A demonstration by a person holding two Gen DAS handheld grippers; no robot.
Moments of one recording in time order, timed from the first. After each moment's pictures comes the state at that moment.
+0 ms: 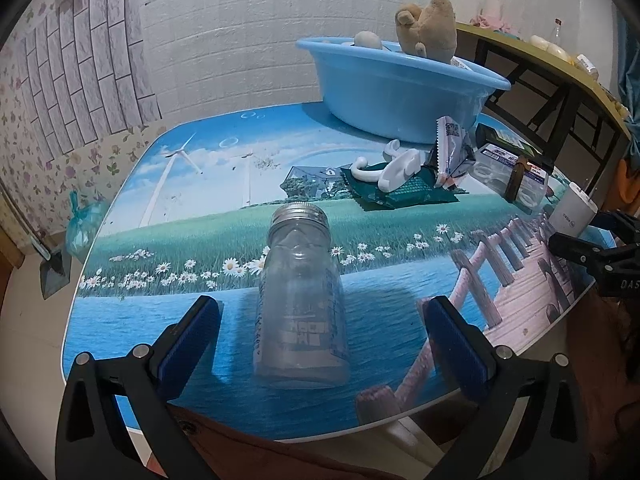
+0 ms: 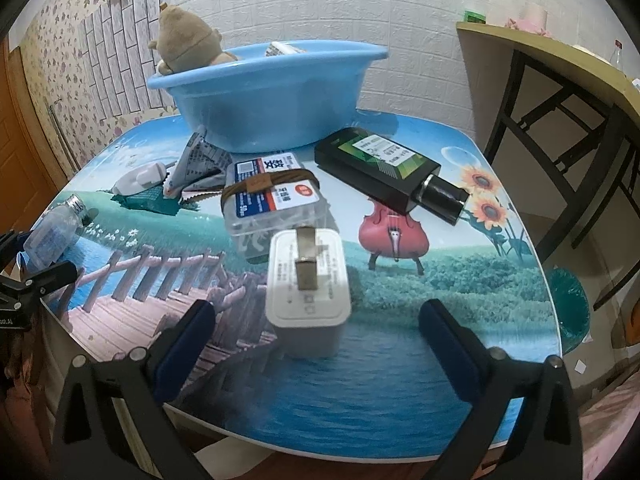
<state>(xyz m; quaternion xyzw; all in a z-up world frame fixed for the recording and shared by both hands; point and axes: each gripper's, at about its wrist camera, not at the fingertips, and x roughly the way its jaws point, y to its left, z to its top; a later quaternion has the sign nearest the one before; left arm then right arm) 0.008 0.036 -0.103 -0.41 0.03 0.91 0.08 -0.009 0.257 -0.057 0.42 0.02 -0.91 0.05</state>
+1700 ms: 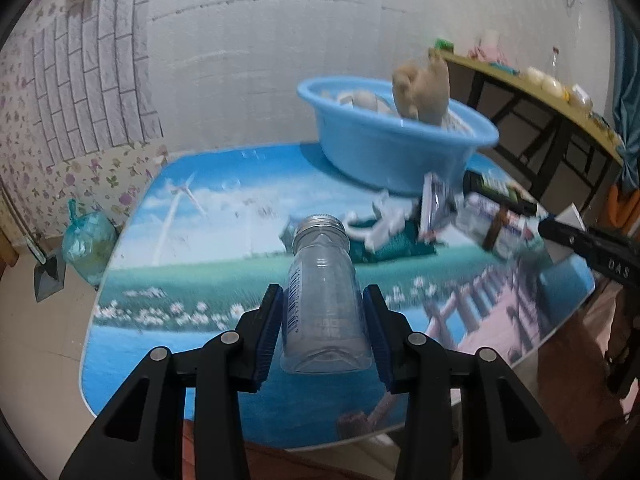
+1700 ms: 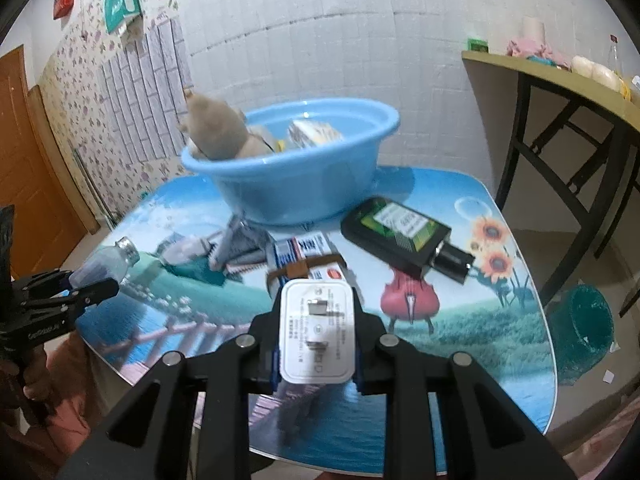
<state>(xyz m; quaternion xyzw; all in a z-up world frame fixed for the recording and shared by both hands) 0.006 0.034 -0.064 -0.38 0.00 0.92 0.08 -0.006 0.260 -0.012 0.35 -0.04 -0.93 0.10</state>
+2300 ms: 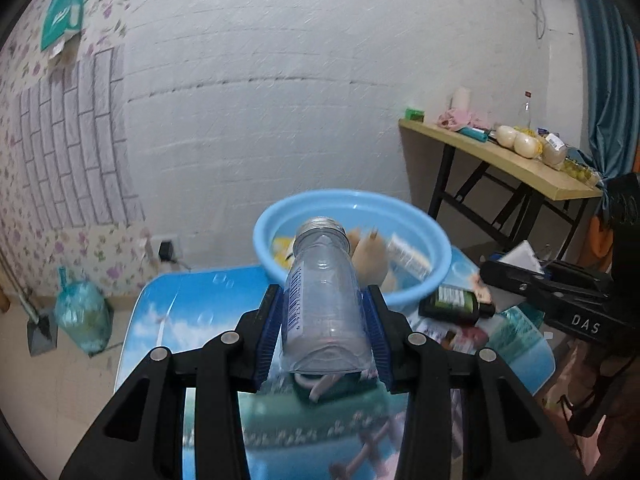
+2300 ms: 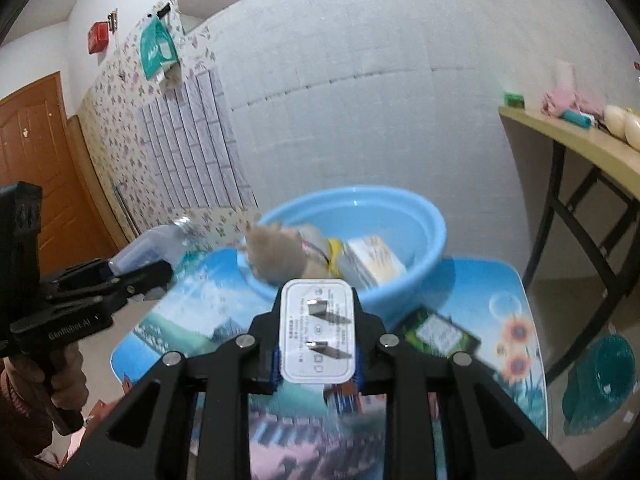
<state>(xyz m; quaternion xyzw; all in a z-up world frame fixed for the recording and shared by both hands) -0.036 0.075 0.039 -0.28 0.00 0.95 0.12 -0.038 0.247 0.069 0.27 -0.06 -0.94 0.17</state>
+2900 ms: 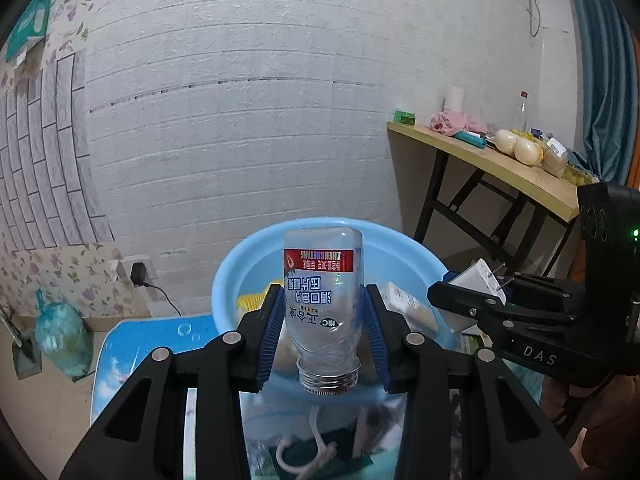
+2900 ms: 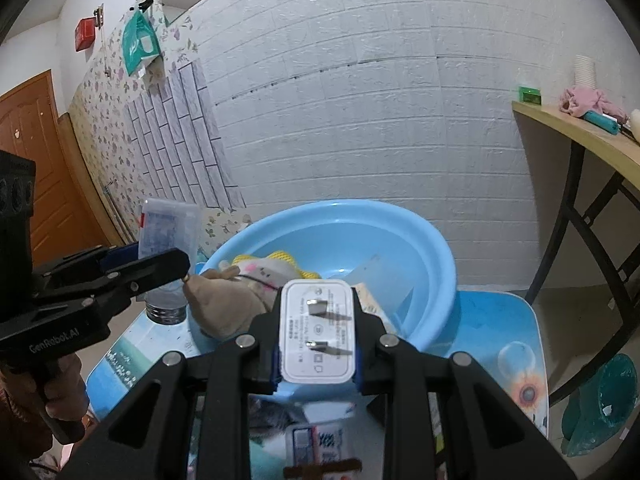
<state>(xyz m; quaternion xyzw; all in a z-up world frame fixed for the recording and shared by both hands) -0.121 0.103 0.041 -0.28 0.01 0.95 0.15 -0.125 0.257 0.057 0.29 -0.06 -0.94 0.17</state>
